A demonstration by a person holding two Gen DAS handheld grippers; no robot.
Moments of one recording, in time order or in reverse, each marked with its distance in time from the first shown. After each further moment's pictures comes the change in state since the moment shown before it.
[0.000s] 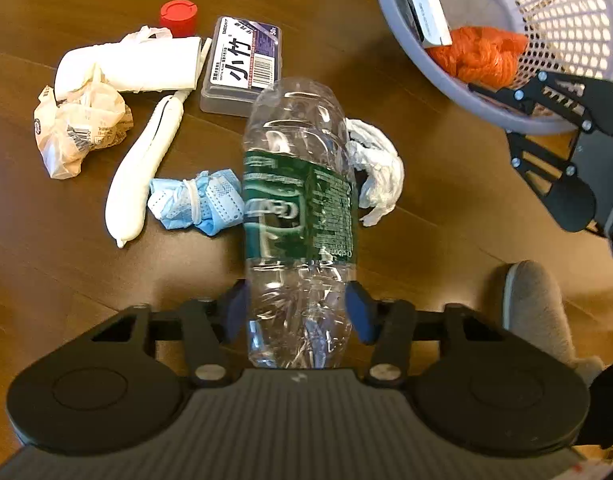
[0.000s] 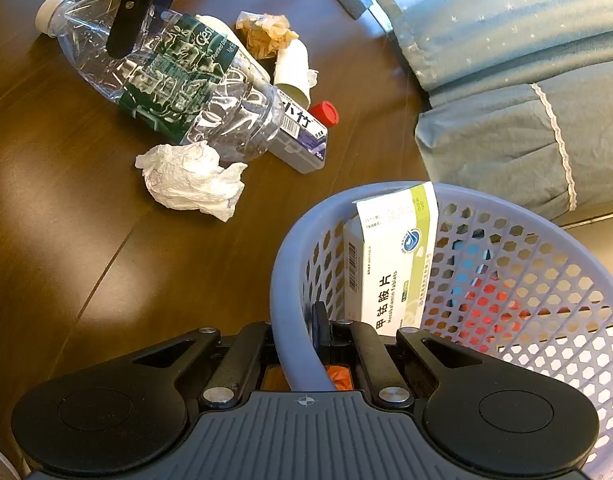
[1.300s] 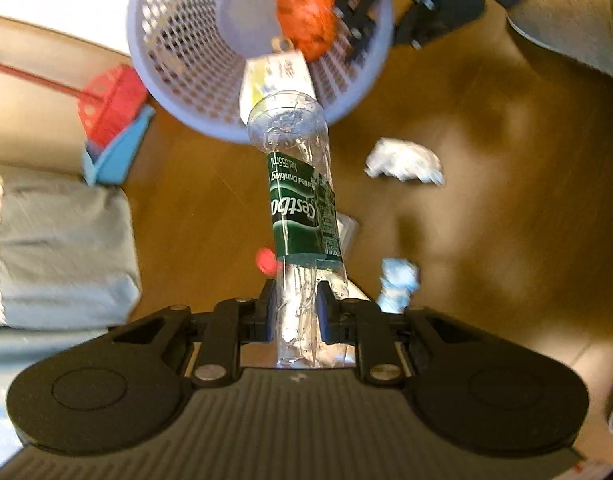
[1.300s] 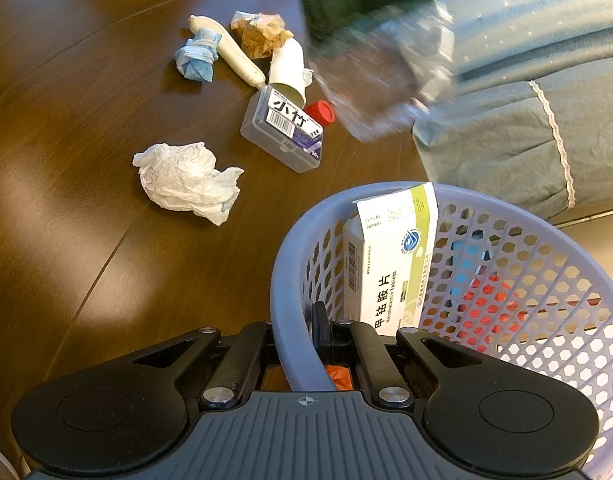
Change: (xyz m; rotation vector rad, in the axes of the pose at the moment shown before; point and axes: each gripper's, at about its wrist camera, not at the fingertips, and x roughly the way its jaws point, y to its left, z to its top) left arm -0.078 -0.133 0.023 1.325 -0.016 0.652; right arm 0.002 -0.003 0.002 0.007 0.002 -0.002
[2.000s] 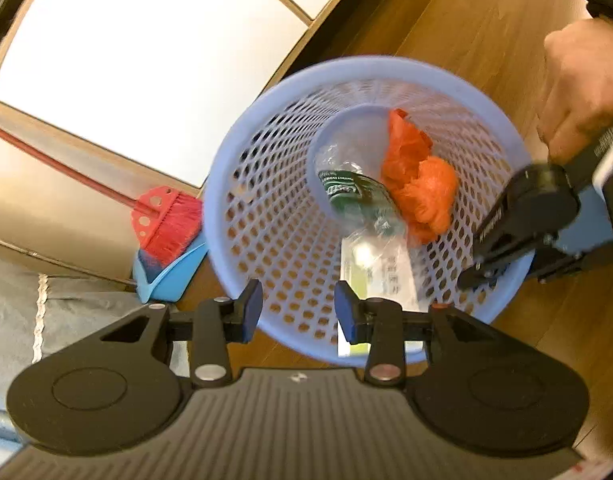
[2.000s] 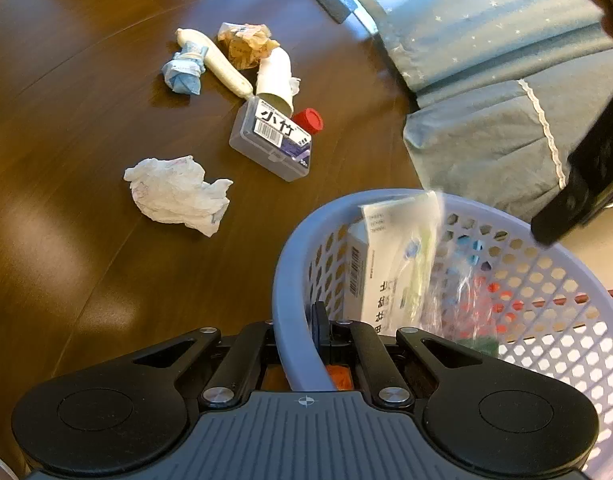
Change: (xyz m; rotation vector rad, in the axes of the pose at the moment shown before) left arm 0.010 0.058 0.131 -0.053 -0.261 0.147; right arm 0.001 -0.003 0.003 0.040 -0.023 -0.015
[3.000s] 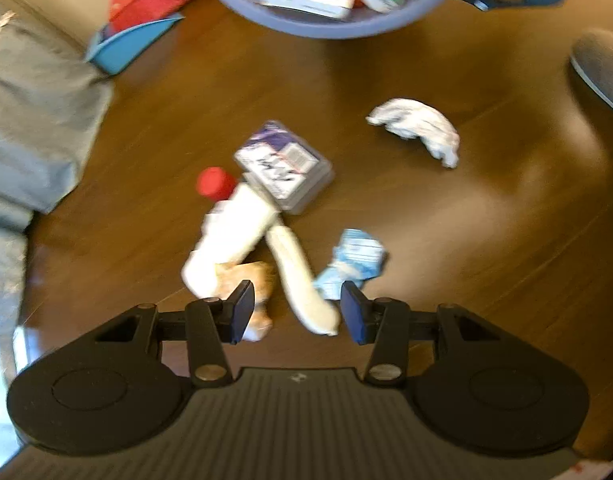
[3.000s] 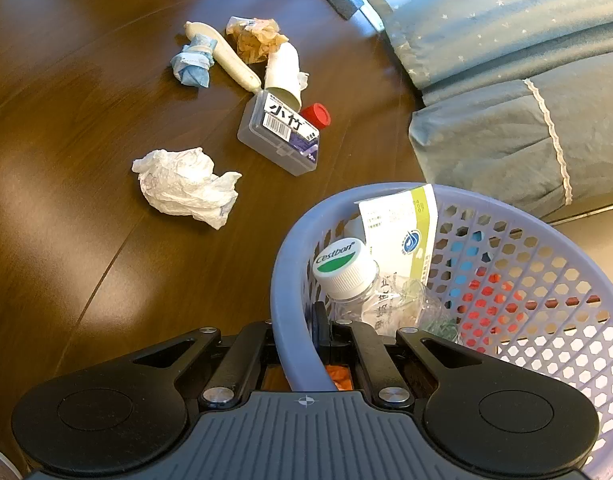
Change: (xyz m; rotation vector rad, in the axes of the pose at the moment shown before) left arm -0.005 -0.089 -0.218 -0.367 0.273 -0.224; right arm -0.003 0.004 -0.005 -0.023 0.012 0.011
